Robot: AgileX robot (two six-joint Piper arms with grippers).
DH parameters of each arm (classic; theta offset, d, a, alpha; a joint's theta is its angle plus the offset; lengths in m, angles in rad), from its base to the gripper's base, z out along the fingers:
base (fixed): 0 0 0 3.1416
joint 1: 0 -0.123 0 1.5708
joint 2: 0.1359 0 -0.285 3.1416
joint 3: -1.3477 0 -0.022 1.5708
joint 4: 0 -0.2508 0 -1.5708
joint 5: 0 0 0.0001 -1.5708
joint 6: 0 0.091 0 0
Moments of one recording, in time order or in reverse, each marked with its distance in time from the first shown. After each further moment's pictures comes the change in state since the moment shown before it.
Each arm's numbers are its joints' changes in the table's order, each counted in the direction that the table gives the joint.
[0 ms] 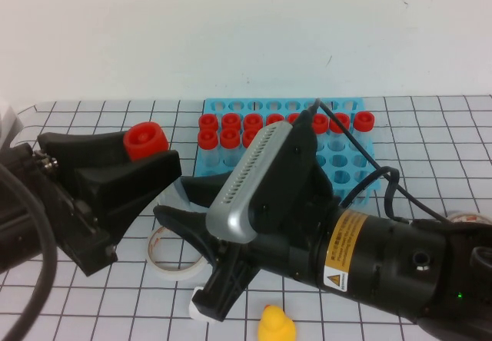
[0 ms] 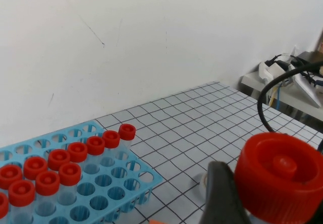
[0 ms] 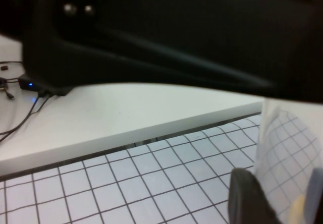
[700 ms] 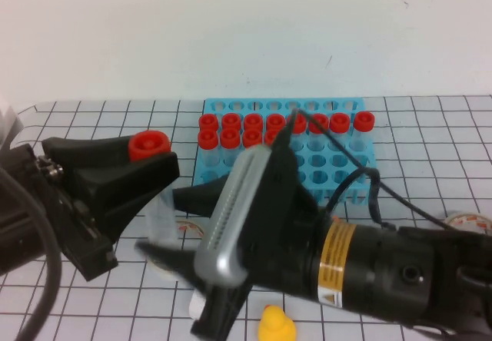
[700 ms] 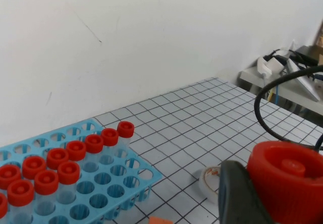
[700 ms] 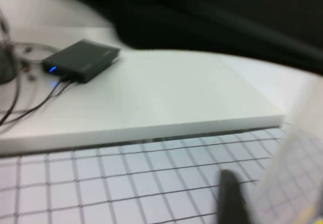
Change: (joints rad) right arm 0.005 0.023 0.000 0.200 0.053 0.058; left arm -0.002 -0.001 0.000 -0.014 -0.013 0.005
